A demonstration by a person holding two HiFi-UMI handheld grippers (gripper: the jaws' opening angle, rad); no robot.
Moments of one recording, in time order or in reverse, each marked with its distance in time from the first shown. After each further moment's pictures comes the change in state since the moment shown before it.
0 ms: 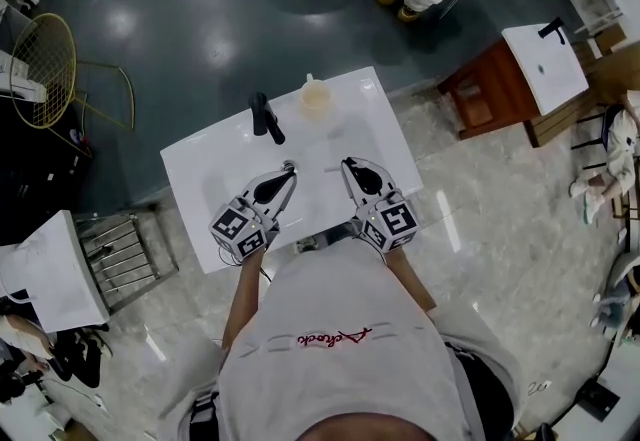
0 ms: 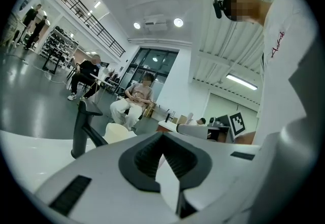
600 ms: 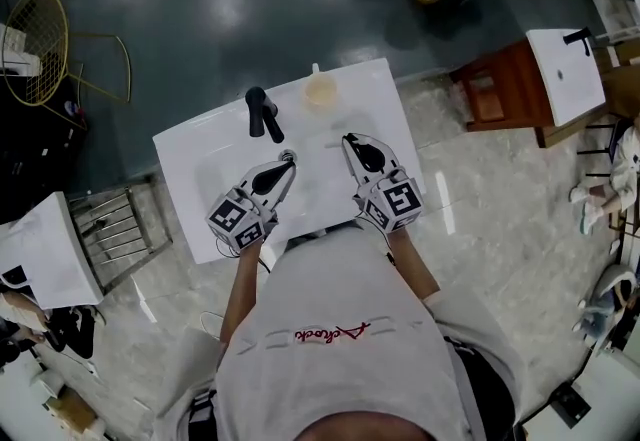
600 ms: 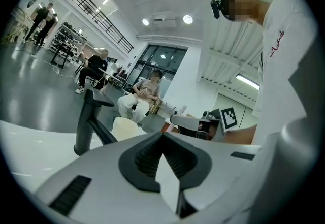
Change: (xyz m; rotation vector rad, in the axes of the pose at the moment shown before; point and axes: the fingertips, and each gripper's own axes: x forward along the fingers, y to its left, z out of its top) left arm 0.022 0.033 -0.008 -0.073 0.028 0.070; right arm 0.056 -0.041 0.001 0.005 0.040 0.079
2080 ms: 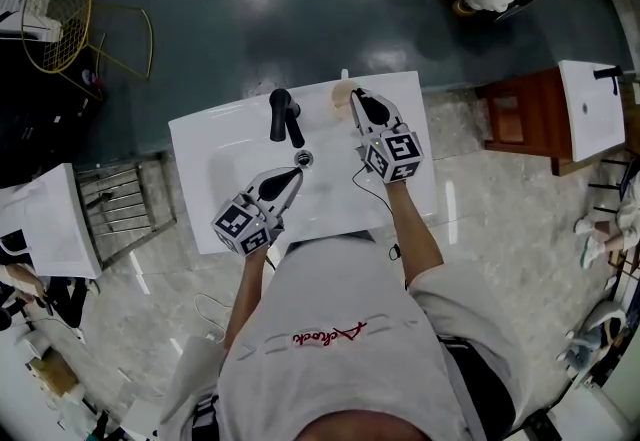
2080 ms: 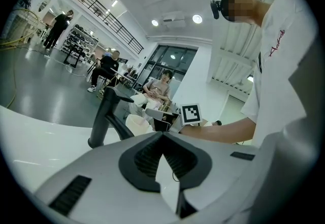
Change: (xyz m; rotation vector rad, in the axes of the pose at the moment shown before) left arm -0.015 0.018 -0.007 -0.053 -0.006 0.111; right arm 0.118 -0.064 -0.019 0.036 0.036 0.011
